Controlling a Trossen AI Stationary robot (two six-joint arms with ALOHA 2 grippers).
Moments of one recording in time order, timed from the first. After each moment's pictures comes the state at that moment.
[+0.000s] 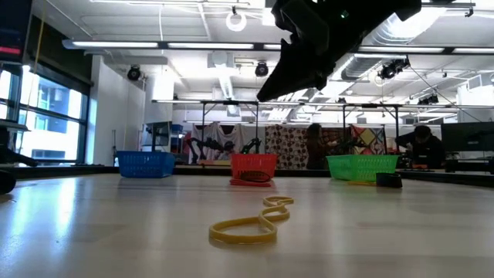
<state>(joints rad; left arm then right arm) -0.96 1.58 0.87 -0.18 -0.22 -0.37 0.24 1.66 1.02 -0.07 0.41 0.31</state>
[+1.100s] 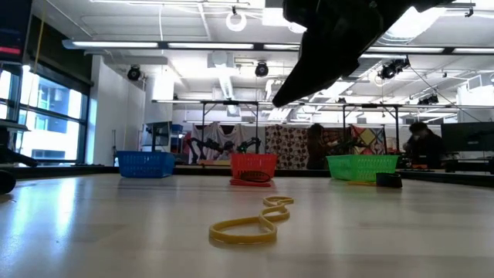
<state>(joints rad) -1.02 1.90 1.27 -0.69 -0.19 -0.65 0.32 1.66 1.02 -0.15 0.32 0.24</state>
